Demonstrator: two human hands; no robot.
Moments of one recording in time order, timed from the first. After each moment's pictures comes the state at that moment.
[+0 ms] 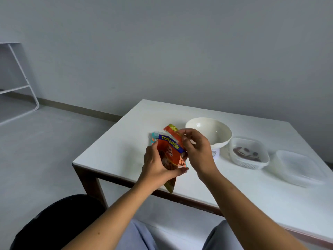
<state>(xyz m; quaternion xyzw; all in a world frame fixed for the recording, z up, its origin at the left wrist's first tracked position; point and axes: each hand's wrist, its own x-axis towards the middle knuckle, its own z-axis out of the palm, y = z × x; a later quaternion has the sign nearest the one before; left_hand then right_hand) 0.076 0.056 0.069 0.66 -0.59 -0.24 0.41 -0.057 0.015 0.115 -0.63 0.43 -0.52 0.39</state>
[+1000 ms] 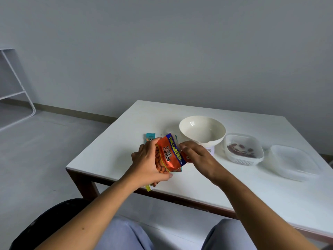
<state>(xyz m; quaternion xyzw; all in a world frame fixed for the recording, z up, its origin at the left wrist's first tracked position) 0.094 0.045 0.081 0.62 -0.73 -0.11 0.27 -0.100 0.024 0.118 -0.67 0.42 -0.36 0.49</state>
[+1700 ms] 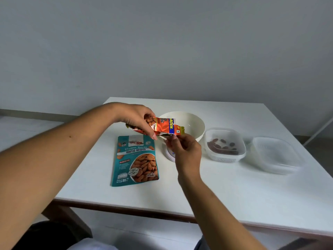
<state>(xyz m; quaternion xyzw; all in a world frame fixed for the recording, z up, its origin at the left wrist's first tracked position) 0.063 -0.106 0.199 0.59 -0.77 -0.25 -0.03 -0.090 -0.021 0.095 -0.37 0.47 -0.64 0.48</state>
